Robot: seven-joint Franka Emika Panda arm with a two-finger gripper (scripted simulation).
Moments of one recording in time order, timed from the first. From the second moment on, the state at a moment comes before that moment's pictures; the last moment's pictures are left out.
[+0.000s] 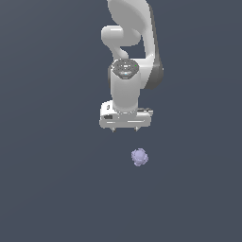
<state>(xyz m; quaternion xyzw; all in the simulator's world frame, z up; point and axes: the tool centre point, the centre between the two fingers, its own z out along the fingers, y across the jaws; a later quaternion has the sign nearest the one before) -0.004 0.018 0.161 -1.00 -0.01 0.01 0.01</state>
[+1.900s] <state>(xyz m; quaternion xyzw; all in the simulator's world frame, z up) 0.061 0.084 0.101 -0.99 -0.16 0.00 0.00</state>
